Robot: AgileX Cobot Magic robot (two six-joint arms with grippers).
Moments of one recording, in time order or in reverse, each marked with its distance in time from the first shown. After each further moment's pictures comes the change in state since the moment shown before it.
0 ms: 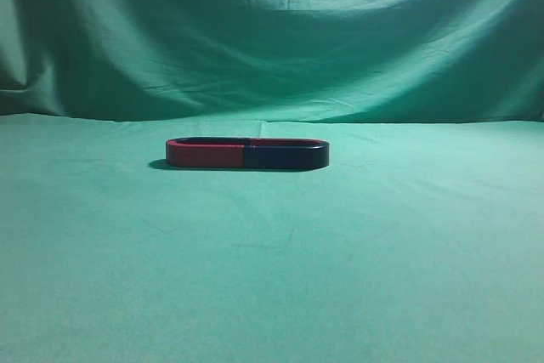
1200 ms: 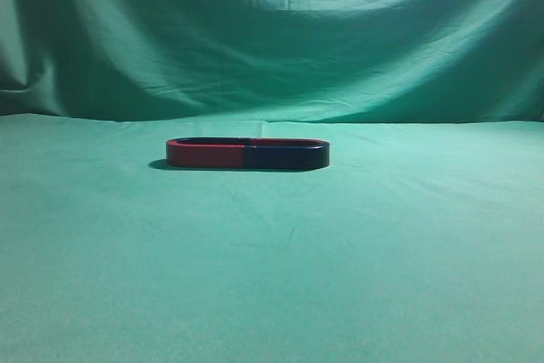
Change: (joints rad) left arm 0.000 0.000 0.000 0.000 0.000 0.000; right arm -0.500 -0.470 1.117 0.155 -0.786 -0.001
